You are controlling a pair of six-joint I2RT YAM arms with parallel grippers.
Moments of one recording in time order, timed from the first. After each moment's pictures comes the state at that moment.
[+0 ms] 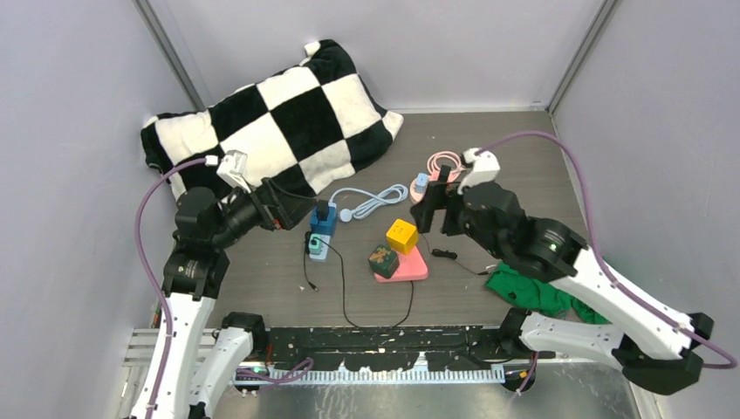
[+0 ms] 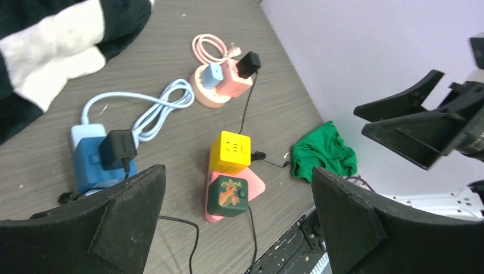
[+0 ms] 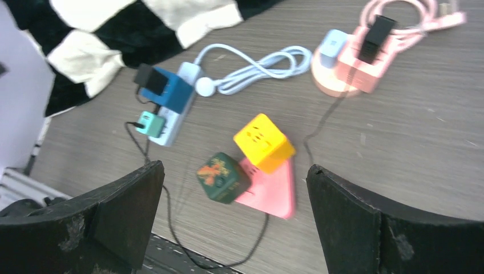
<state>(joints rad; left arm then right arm) -0.12 0.68 0.90 -0.40 0.58 -0.55 0.94 0.98 1.22 -0.71 0.41 0.57</state>
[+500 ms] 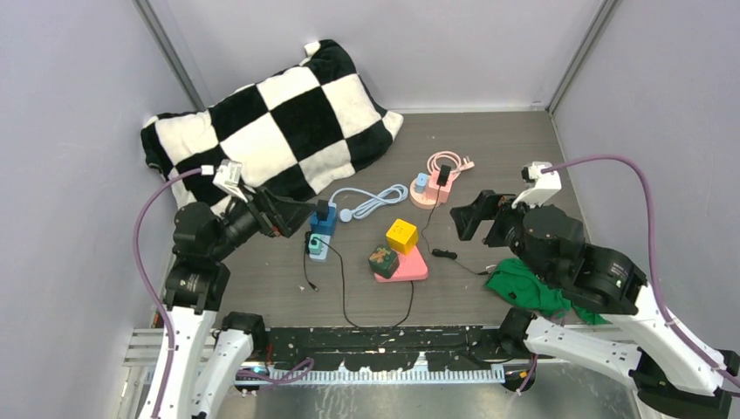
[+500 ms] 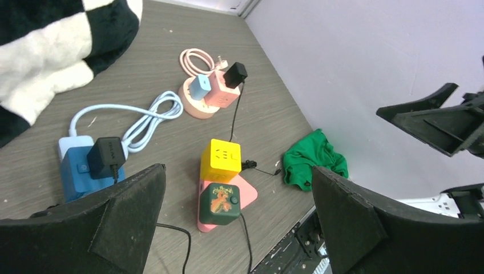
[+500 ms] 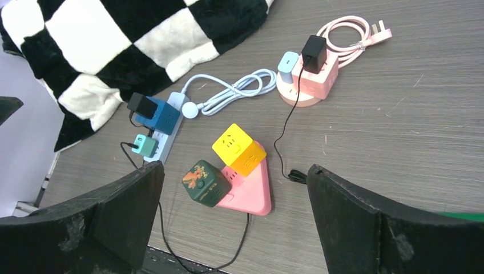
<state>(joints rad) -0.13 0.59 0.81 -0.28 0.61 -0.60 0.94 0.70 1.18 -0.86 0.56 0.60</state>
